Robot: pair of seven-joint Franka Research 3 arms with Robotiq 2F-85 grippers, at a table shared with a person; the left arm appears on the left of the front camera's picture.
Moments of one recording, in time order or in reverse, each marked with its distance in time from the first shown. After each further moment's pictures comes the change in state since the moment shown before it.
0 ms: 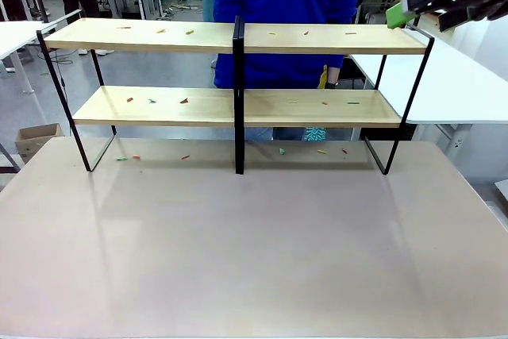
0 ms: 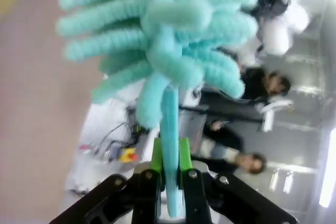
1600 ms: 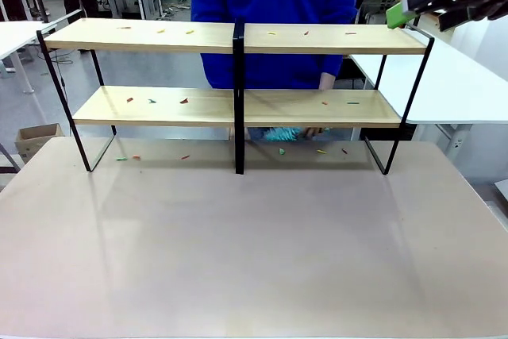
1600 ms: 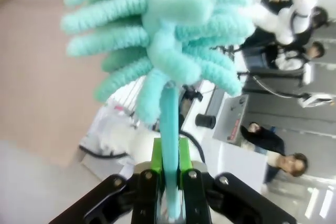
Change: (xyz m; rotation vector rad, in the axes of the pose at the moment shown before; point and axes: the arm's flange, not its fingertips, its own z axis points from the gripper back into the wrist) left arm -0.270 -0.024 0.069 0.206 -0.145 0.000; right arm 0.000 0.000 0.000 0.000 0.000 0.000
